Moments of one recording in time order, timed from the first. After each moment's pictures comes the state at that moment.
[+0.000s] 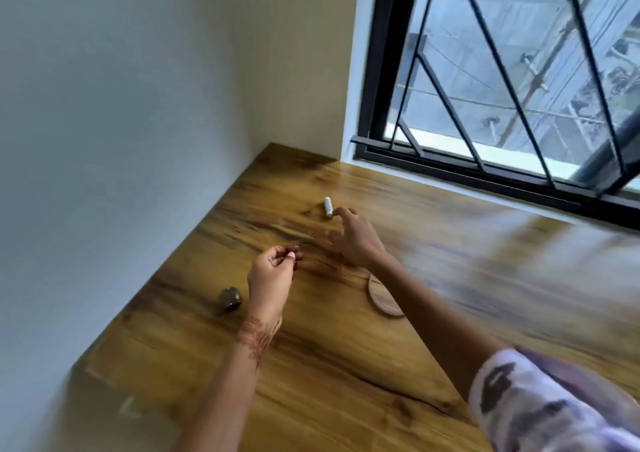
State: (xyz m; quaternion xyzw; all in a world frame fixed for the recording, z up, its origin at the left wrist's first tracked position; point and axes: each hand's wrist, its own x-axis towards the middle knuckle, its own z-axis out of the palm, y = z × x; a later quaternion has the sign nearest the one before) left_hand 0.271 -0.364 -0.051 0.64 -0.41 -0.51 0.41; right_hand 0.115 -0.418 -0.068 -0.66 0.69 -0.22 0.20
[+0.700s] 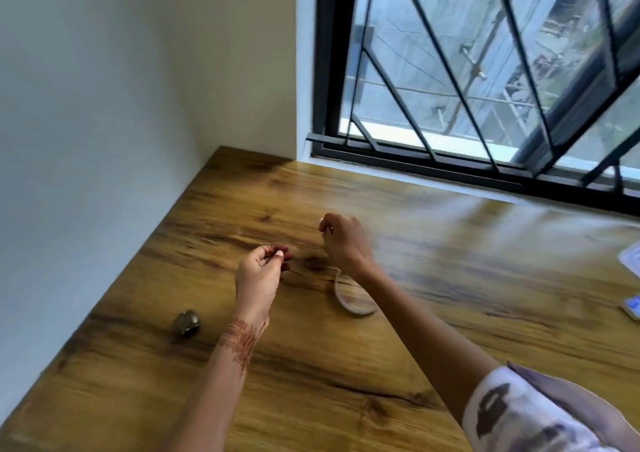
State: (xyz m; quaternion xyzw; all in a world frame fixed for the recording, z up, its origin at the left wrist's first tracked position) left_hand 0.235 -0.380 -0.053 0.59 -0.43 -0.56 0.38; right_hand 0.085 -0.398 -0.069 -0.60 0.74 -0.28 0.12
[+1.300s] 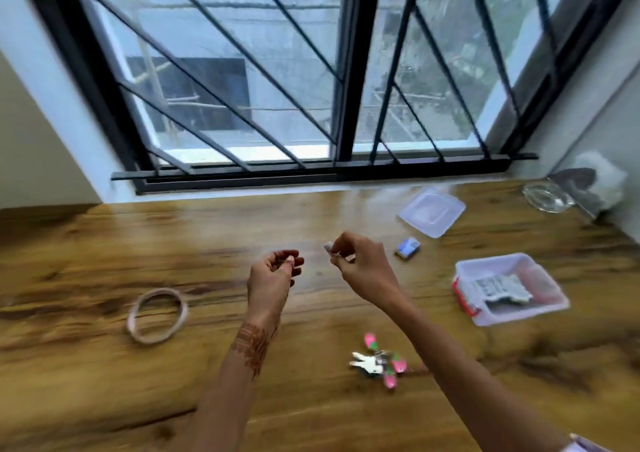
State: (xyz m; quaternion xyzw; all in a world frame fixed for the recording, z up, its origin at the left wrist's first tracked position) left_hand -0.022 -0.225 -0.028 0.44 -0.56 -0.64 0.29; right_hand -0.147 -0.147 -0.022 -0.44 0.79 -0.42 0.12
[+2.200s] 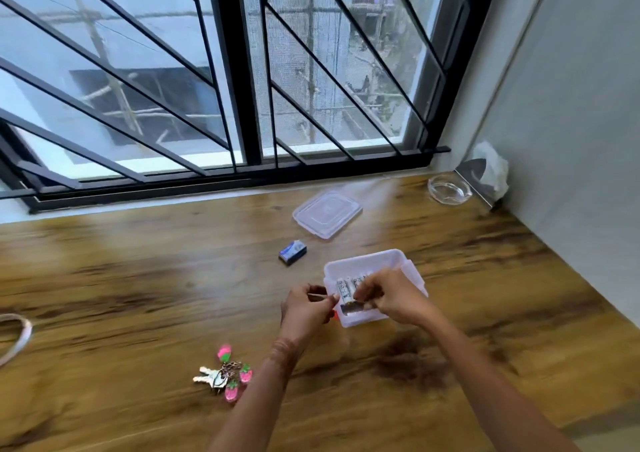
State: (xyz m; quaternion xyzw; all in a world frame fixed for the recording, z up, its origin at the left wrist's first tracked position) left_hand -0.203 -0.042 -0.058 0.44 -0.63 -0.62 0.15; right_hand -0.342 0.056 -0.055 -0.42 0.83 -0.26 0.27
